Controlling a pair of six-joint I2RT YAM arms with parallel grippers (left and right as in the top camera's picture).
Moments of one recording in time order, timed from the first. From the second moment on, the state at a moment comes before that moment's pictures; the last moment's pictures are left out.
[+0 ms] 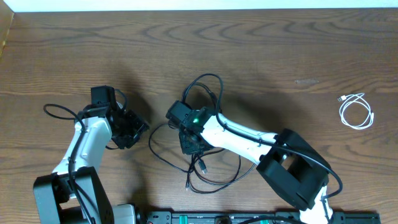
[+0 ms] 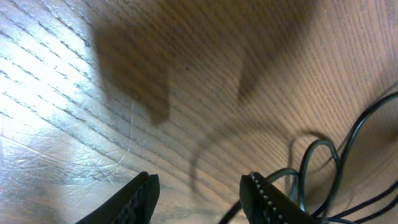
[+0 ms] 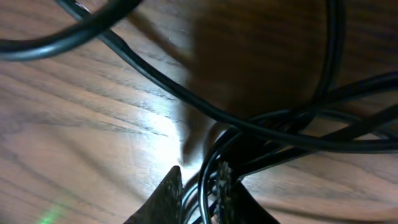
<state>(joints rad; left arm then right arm) 0.17 1.53 0.82 -0.72 0.33 -0.61 0.94 2.06 1.40 -0.78 -0.10 0.74</state>
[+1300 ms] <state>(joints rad) 0.10 1.53 0.82 -0.62 0.73 -0.32 0.82 1.70 1.35 -0.65 -0.46 0.38</state>
